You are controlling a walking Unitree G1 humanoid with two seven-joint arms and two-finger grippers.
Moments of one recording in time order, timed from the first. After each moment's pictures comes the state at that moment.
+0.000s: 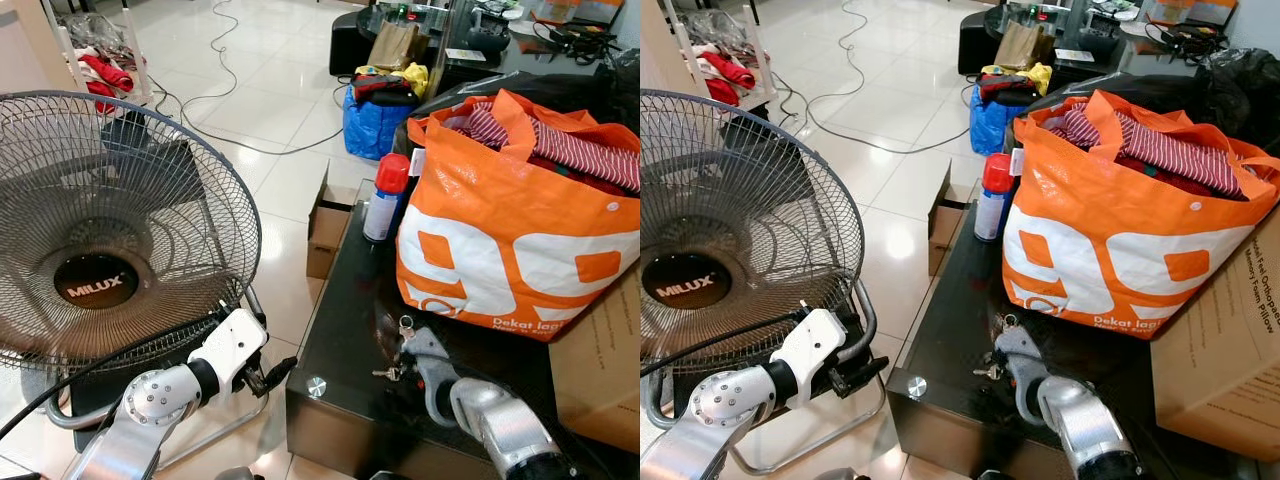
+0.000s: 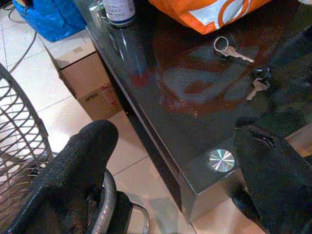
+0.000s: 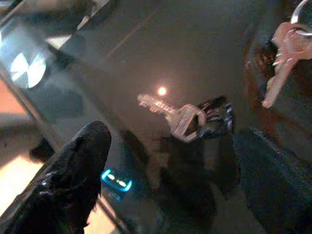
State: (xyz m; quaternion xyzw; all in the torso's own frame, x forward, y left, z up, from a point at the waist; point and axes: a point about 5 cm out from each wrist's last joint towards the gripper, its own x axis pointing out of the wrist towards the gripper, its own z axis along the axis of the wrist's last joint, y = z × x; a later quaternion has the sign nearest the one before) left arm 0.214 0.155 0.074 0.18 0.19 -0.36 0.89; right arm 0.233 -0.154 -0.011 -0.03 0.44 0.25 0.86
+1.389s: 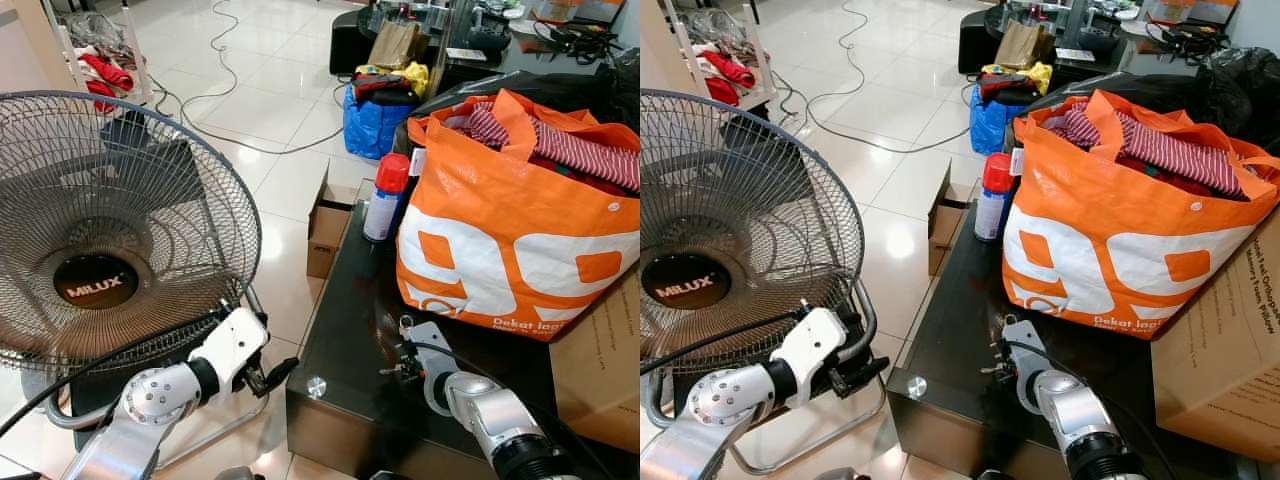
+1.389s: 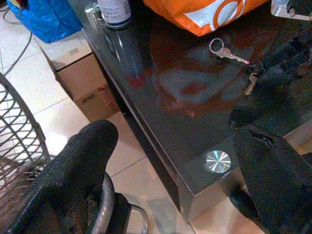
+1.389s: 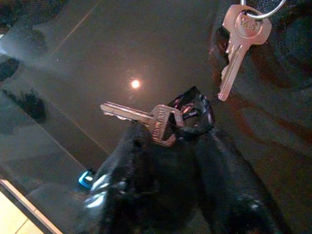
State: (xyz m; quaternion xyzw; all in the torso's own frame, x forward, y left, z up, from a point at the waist) left arm 0.213 0.154 0.078 0.18 0.19 -0.37 0.89; right arm 0.241 -0.158 -0.023 -0.06 0.45 0.18 0.87
